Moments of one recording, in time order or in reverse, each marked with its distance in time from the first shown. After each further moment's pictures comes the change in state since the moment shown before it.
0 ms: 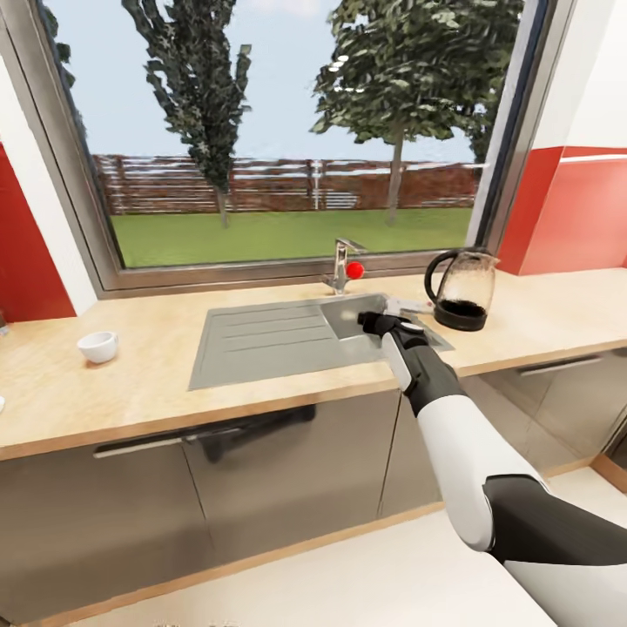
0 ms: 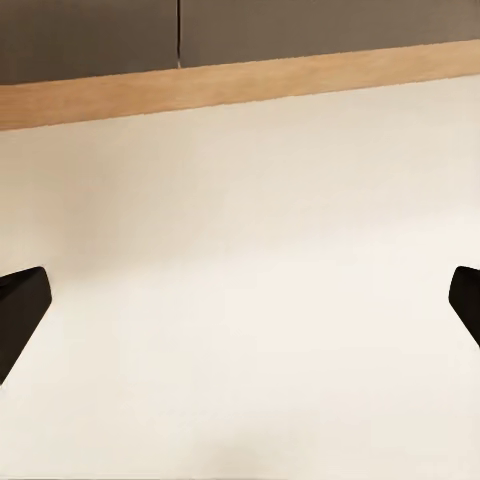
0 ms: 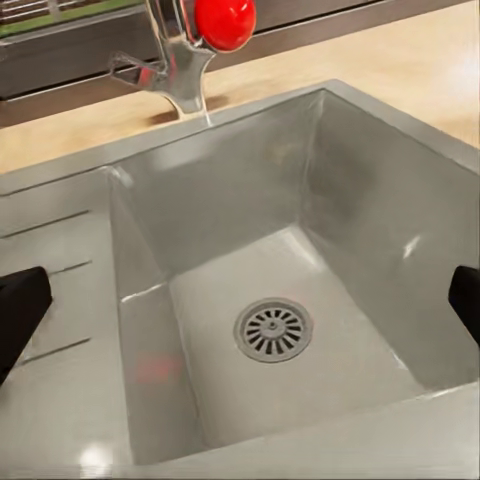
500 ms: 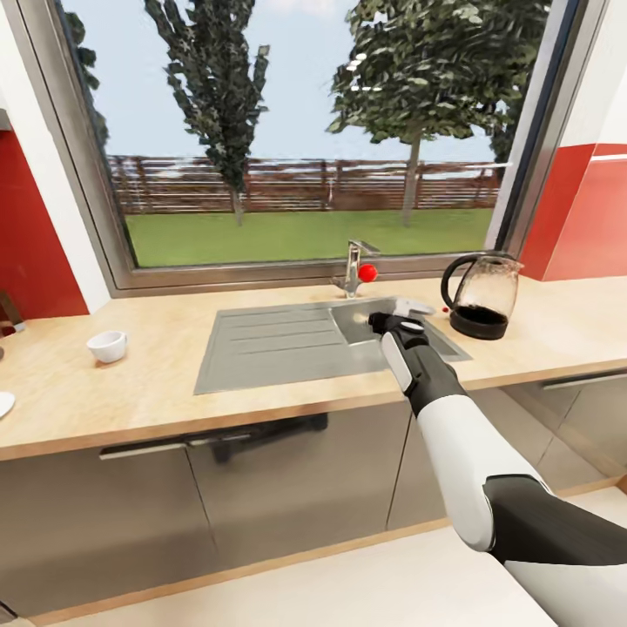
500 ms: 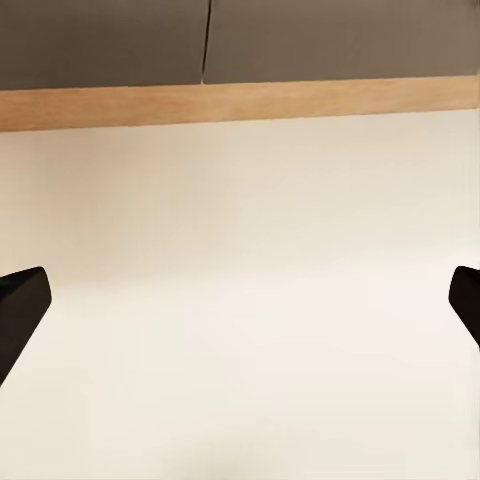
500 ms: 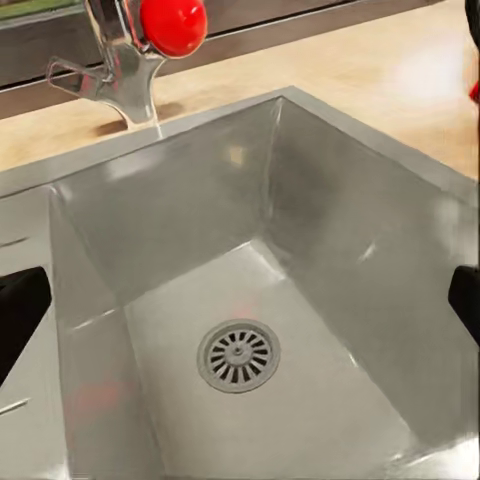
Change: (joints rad) left arm 0.000 0.000 0.031 0.000 0.000 0.001 0.000; right arm 0.000 -0.002 0.001 -0.004 -0.002 -0.004 -0.159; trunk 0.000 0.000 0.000
